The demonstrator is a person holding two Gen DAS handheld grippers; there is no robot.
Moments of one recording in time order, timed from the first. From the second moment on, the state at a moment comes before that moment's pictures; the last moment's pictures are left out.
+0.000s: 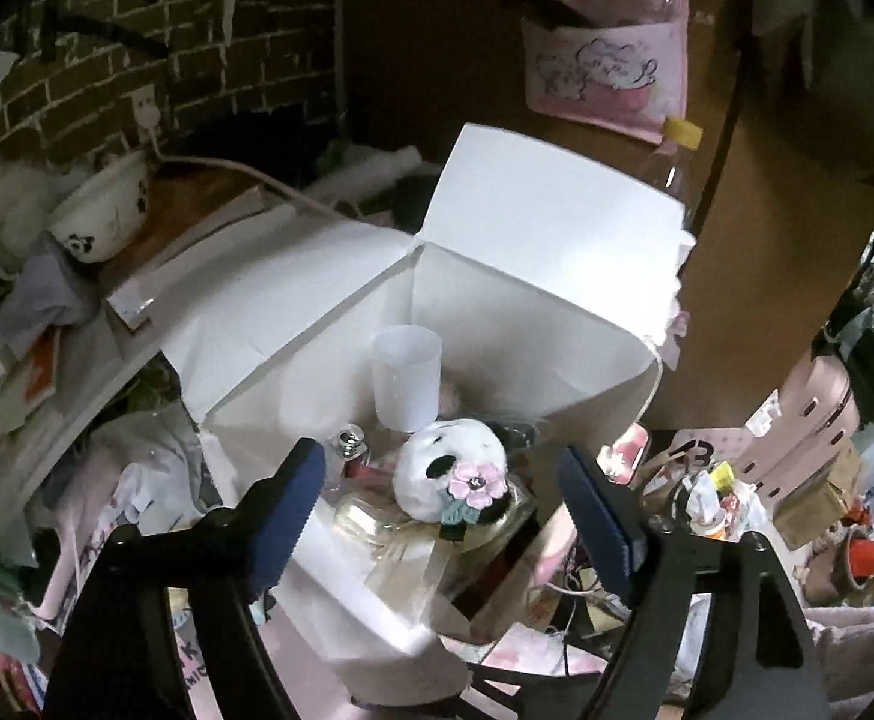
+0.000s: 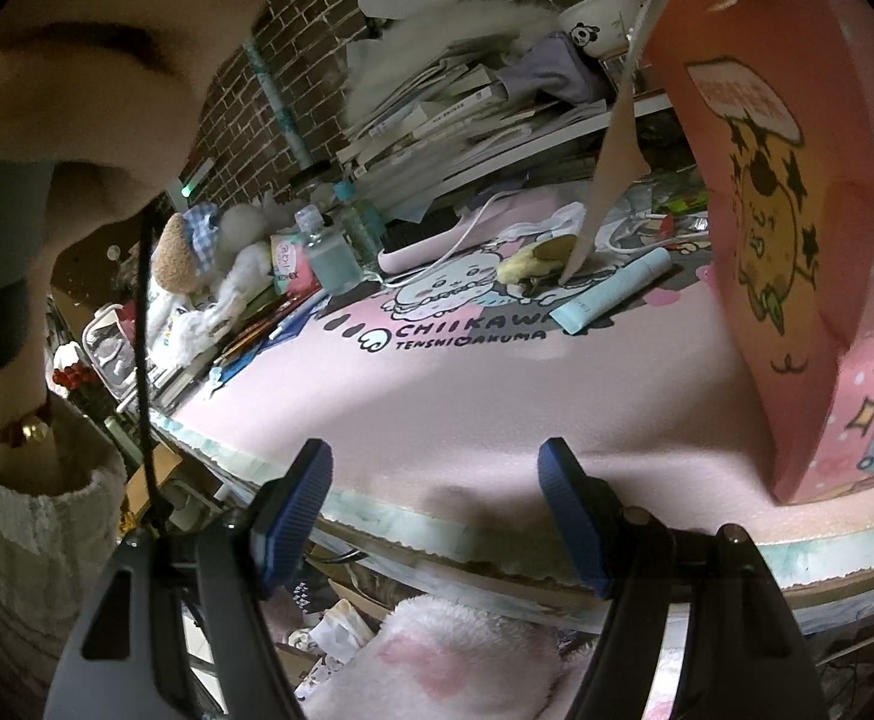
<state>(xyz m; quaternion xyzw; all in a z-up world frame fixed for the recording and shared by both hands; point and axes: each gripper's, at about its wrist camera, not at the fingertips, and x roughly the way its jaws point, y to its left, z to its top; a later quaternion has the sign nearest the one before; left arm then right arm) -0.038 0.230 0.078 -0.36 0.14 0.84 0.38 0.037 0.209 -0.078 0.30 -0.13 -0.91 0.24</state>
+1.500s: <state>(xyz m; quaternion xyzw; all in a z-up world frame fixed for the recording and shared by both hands) -0.006 -0.022 0.028 -0.33 0.00 0.93 0.14 0.006 0.117 -0.067 0.34 0.05 -0.93 0.15</state>
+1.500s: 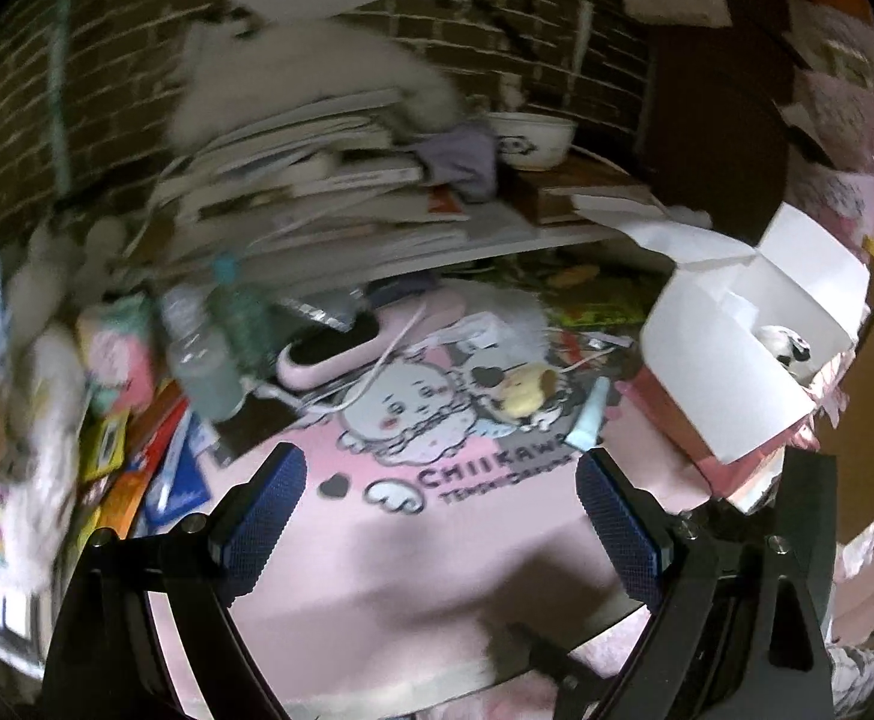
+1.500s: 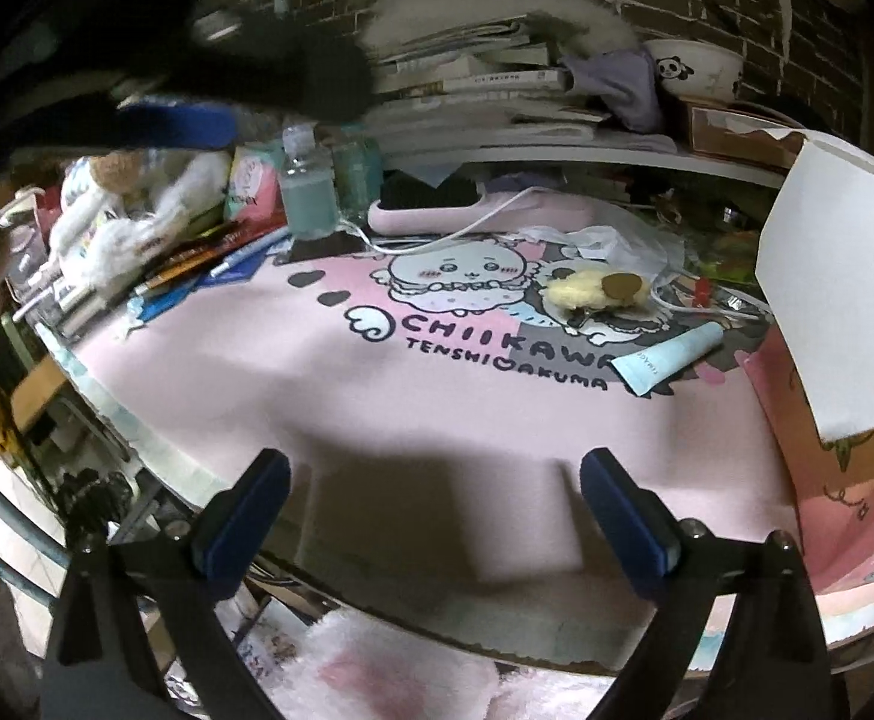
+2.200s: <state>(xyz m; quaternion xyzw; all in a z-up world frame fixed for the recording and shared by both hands) 0.015 -0.068 0.016 -0.33 0.01 0.94 0.06 -0.043 0.067 -0.026 0.35 0.08 -0.92 0.13</state>
